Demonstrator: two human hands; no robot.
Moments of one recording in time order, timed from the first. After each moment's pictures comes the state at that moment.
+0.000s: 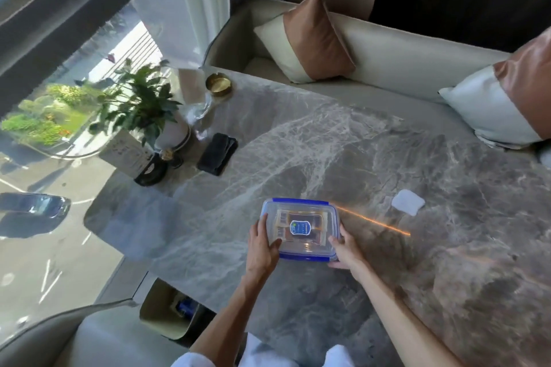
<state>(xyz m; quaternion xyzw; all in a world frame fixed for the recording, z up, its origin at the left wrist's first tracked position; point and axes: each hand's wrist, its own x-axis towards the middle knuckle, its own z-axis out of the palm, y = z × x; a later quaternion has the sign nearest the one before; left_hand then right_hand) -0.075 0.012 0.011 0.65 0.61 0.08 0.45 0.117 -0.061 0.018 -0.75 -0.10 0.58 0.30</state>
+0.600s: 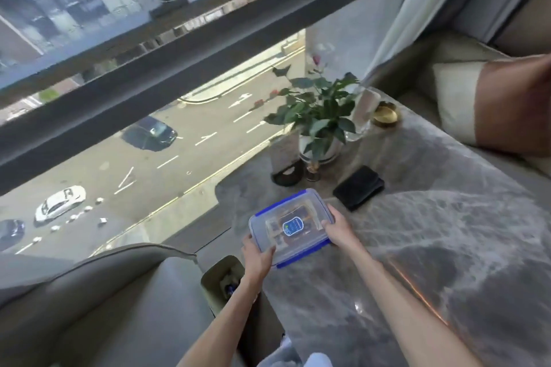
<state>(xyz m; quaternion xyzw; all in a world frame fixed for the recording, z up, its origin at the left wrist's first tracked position) -0.338 0.121 0.011 0.25 0.80 0.28 0.47 -0.146 0.209 0.020 -0.67 -0.47 0.55 0.14</state>
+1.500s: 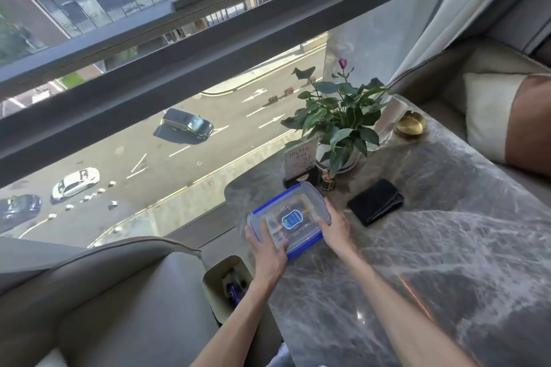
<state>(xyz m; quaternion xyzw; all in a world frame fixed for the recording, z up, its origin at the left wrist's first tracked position) -0.325 0.147 0.009 0.39 0.82 0.22 0.36 -0.177 0.239 -0.016 -0.66 -0.59 0.44 0.13</state>
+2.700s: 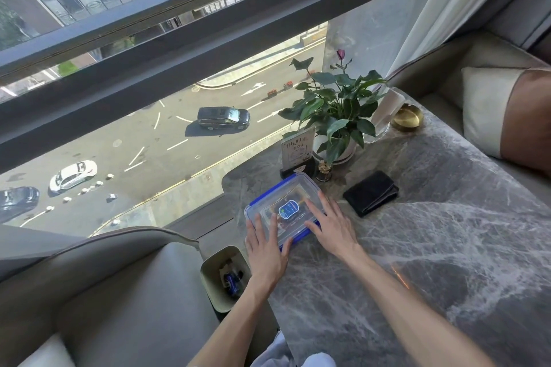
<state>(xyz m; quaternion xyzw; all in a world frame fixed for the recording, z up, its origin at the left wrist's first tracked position) -0.322 0.124 -0.014 0.53 0.82 0.03 0.24 -0.160 0.221 -0.014 -0.55 -0.79 0.26 -0.06</state>
